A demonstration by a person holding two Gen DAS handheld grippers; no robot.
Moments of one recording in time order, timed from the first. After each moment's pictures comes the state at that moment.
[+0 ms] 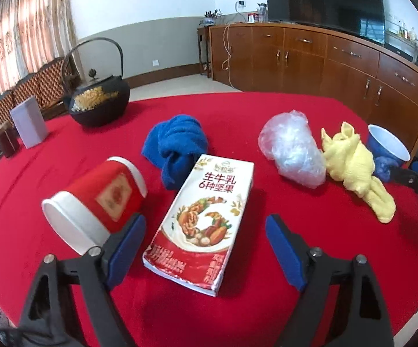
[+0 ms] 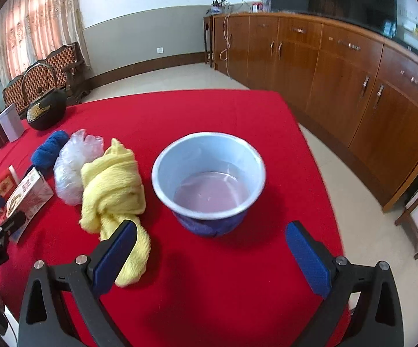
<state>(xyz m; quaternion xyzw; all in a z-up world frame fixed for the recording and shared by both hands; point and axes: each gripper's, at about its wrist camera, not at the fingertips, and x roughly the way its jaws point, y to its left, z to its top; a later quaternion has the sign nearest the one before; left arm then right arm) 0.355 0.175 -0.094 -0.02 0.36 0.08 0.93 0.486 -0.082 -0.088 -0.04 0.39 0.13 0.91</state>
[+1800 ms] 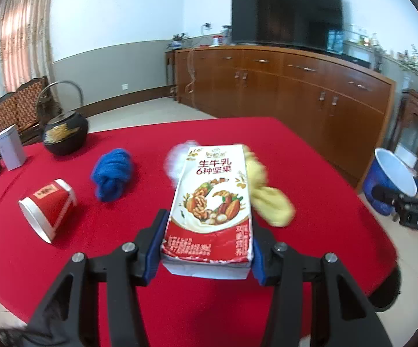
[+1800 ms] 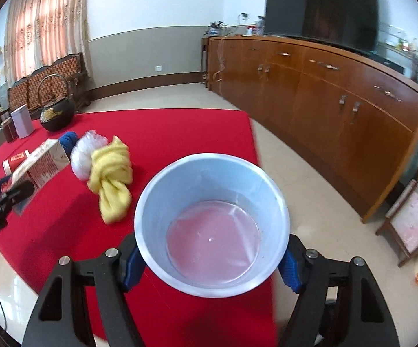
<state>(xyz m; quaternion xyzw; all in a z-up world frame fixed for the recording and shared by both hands) 0.300 0.075 -0.048 -0.01 0.30 0.00 0.95 0.374 -0.179 -0.045 -0.07 0.33 0.10 0.94</state>
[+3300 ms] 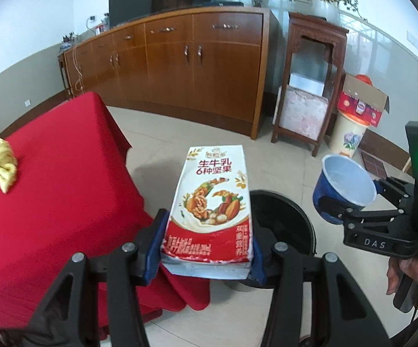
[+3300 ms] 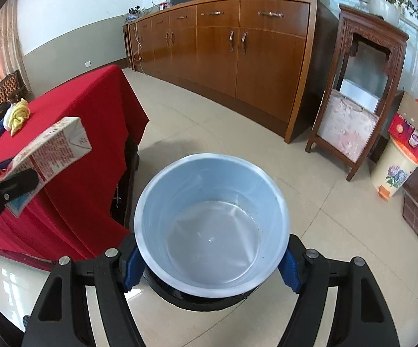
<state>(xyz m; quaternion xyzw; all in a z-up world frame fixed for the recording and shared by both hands) 0.241 -0.228 -0.102 0.07 0.35 -0.20 0.91 0.244 -0.460 -0.142 0.01 0.40 -0.02 0.92</state>
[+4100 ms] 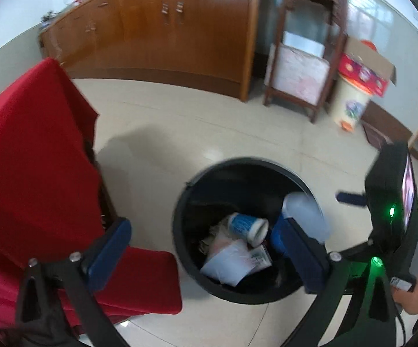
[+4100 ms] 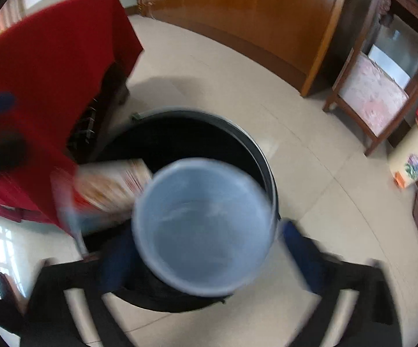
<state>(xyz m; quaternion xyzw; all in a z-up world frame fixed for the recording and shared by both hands) 0.274 -0.279 -0.166 0.08 0.42 -0.21 0.88 0.282 -0.499 -0.278 -0.04 0.51 0.00 0.86</state>
